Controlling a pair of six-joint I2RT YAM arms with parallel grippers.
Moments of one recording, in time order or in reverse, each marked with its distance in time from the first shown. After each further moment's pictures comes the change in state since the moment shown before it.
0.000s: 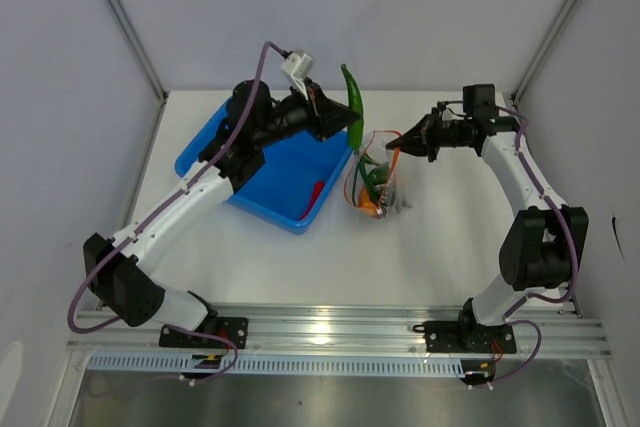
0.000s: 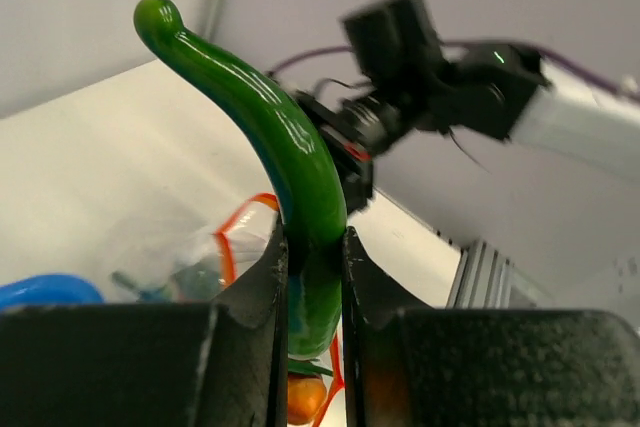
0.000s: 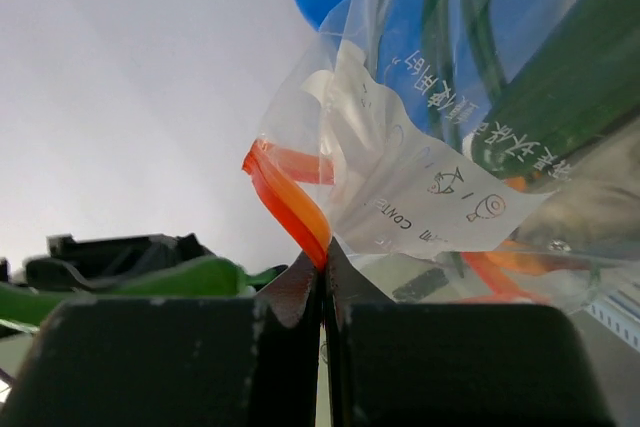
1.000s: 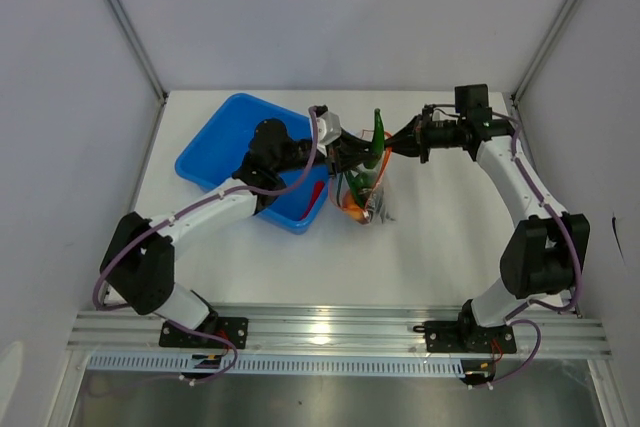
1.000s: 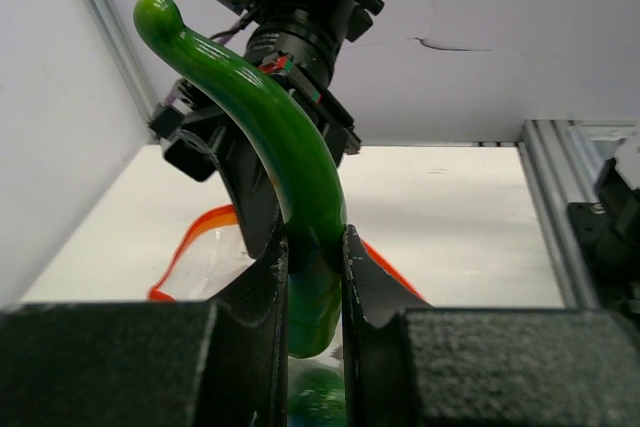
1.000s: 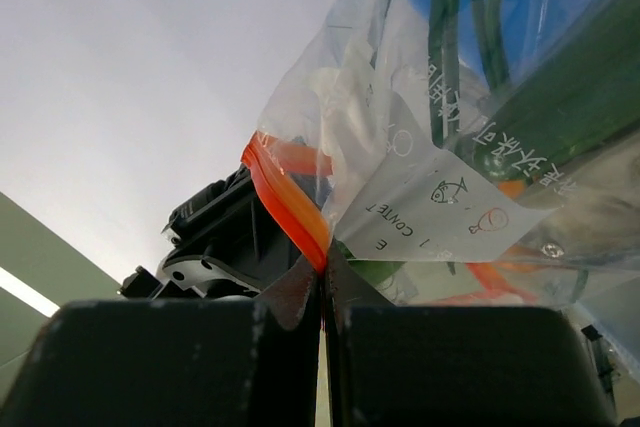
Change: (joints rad) left arm -0.085 0.058 -0.349 0.575 0.316 0.441; right arm 0.066 -0.042 -0.020 0.051 -0.112 0.163
